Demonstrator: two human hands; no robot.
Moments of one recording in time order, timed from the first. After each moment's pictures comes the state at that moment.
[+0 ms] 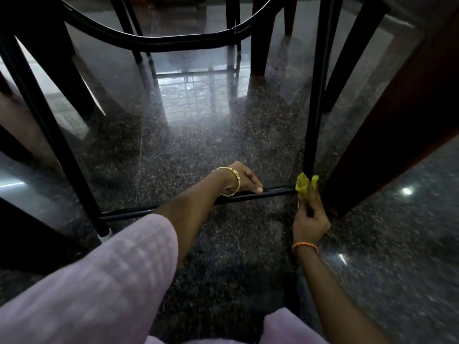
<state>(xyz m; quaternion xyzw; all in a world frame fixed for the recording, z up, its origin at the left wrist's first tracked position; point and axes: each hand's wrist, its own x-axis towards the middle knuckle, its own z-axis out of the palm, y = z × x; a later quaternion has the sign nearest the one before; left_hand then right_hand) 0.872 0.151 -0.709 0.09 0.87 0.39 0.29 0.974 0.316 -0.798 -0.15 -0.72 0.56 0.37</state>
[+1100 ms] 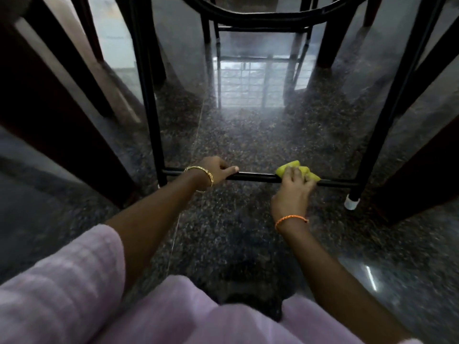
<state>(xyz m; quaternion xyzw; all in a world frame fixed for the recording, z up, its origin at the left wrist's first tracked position) 0.955 0.003 -0.705 -0.05 0.97 0.20 0.16 0.982 0.200 -0.732 0.00 -0.99 0.12 0.04</state>
